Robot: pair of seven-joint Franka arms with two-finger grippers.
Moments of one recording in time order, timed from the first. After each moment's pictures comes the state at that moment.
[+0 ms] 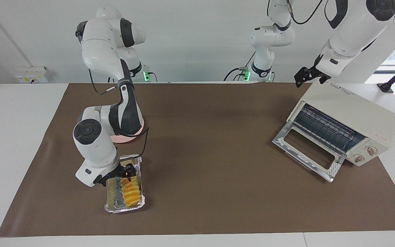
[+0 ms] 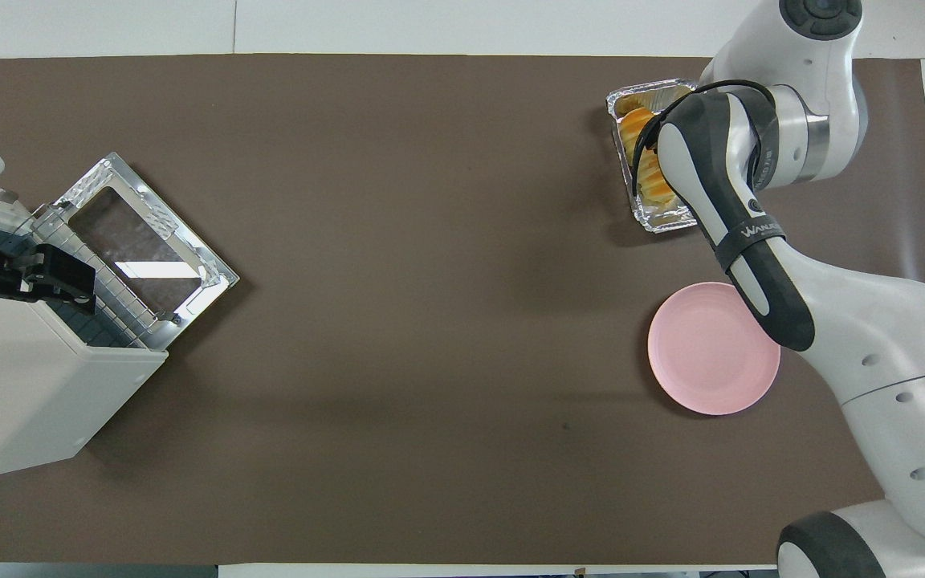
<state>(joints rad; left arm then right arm) -0.01 0.00 -0.11 -1.56 0.03 1.31 -0.17 0.14 0.74 -0.05 -1.20 -0.04 1.98 -0.08</state>
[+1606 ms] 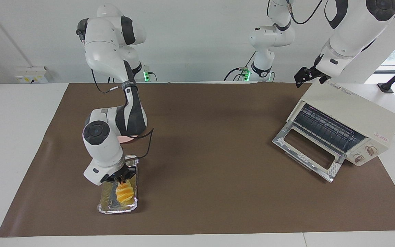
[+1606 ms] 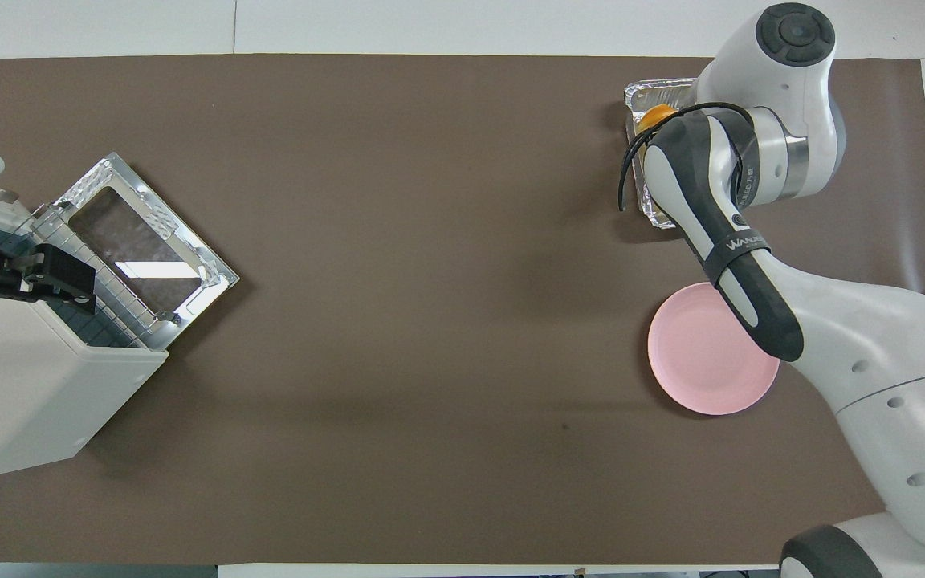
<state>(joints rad) -0.01 0.00 -0.11 -1.56 0.03 1.31 -0.17 0.15 0.69 -0.05 -1.28 -0.04 2.01 -0.05</state>
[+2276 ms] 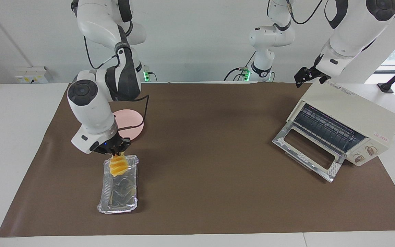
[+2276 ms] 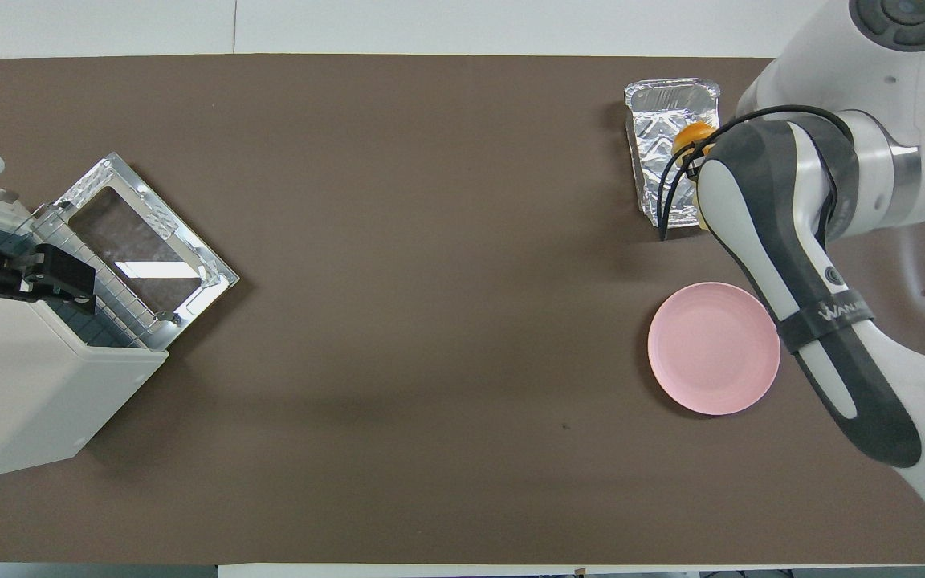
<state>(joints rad) -0.01 0.00 -0.11 -1.56 0.03 1.31 -0.17 0.16 0.35 -0.05 -1.54 -0.04 1.87 -0.04</state>
